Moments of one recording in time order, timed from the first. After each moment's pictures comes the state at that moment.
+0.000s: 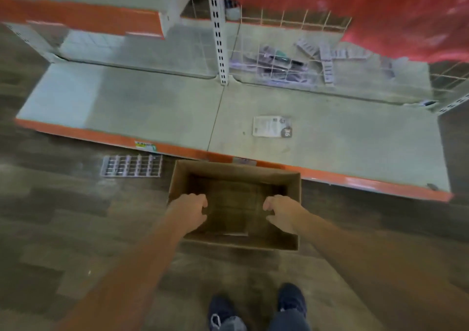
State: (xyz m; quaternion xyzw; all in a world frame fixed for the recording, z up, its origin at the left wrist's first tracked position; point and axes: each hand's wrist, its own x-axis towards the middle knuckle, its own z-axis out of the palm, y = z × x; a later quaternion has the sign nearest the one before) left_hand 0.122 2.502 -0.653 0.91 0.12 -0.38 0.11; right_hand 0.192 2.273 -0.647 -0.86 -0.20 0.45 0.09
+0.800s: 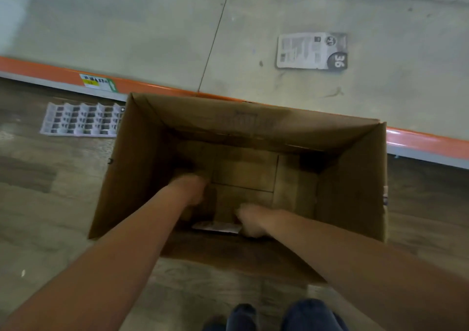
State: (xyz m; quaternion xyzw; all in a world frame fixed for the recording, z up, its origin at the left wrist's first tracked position) left_hand 0.157 2.521 -0.944 0.85 0.07 -0.52 0.01; right_hand 0.166 2.356 -0.951 -0.74 -0.36 0.56 0.00
